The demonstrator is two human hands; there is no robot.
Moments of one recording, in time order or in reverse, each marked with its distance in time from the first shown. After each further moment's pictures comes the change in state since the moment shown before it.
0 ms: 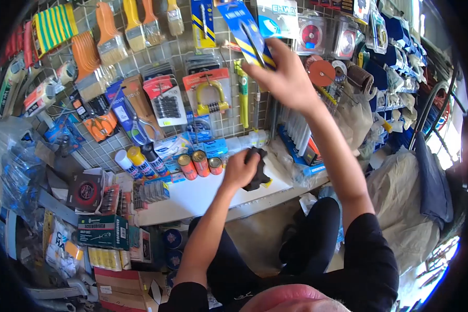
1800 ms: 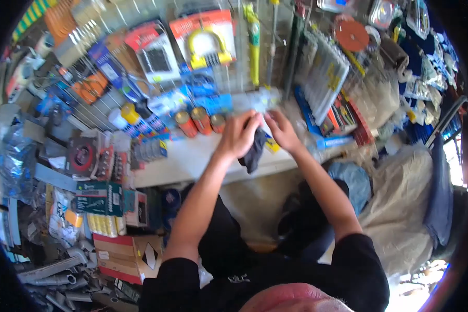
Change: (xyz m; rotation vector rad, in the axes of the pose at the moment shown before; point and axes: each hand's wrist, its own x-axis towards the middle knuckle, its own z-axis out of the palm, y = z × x) left_hand -0.002 0.006 -0.013 -0.027 -0.071 -0.003; right_hand -0.246 0.278 0.128 0.124 -0.272 0.621
